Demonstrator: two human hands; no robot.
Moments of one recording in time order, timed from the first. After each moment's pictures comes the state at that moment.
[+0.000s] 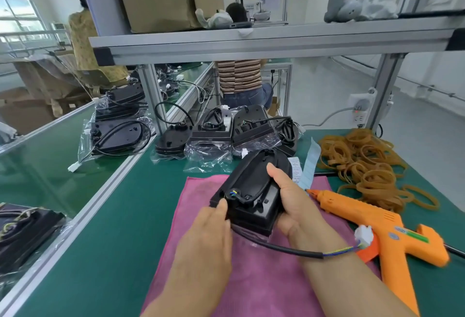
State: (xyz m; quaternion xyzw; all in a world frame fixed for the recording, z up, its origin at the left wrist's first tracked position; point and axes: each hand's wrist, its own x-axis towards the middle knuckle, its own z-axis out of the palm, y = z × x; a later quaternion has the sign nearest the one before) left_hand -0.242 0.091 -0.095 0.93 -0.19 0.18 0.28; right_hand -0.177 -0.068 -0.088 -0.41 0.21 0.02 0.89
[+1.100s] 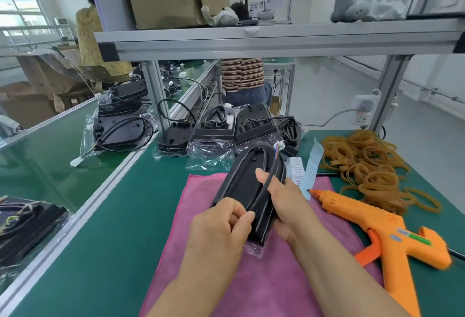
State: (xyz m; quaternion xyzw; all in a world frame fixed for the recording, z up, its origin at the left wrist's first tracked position) left_hand -0.232 0.077 -0.093 0.85 -0.13 0.13 0.50; right_hand -0.186 -0.060 -0.088 -0.50 0.14 -0.02 0.85
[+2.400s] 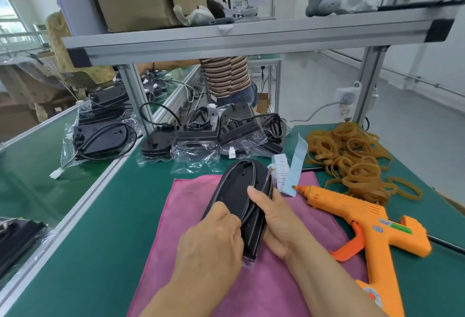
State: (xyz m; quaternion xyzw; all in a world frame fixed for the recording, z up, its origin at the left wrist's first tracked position) left_hand -0.233 0.065 -0.091 0.96 -0.21 0.12 0.17; right_hand -0.194 -0.080 -0.128 -0.45 0.08 0.03 0.89
